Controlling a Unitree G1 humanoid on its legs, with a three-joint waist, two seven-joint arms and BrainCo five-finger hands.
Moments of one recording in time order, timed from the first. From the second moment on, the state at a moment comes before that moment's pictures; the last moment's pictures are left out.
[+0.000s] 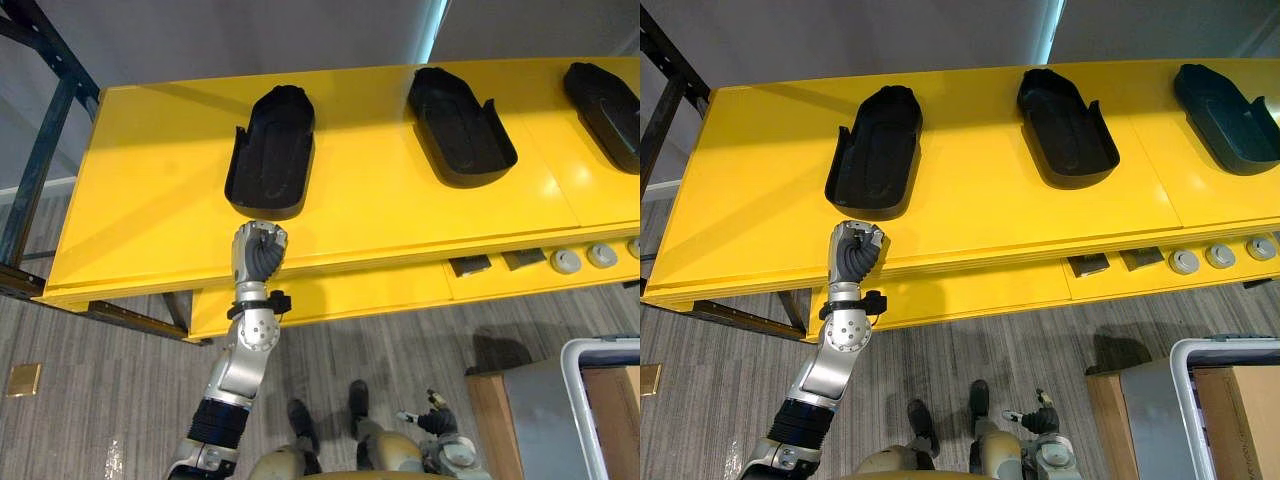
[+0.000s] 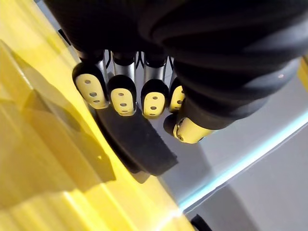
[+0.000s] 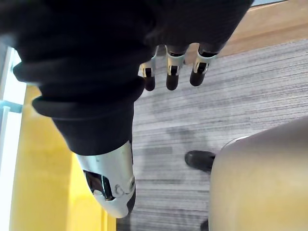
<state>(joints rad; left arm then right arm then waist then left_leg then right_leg) -0.23 0.13 -0.11 0.12 0.52 -0.02 0.46 0.09 -0.03 -0.03 0.87 -0.09 -0.08 -0.17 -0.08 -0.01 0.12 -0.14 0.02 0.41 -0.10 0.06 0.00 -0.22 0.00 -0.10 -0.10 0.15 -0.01</state>
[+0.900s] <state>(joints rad) -0.42 0.21 -0.14 0.28 0.56 -0.01 0.41 0.08 -0.03 -0.03 0.85 -0.09 -0.08 -0.17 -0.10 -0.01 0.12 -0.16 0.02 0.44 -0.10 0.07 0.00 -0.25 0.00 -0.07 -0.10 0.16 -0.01</state>
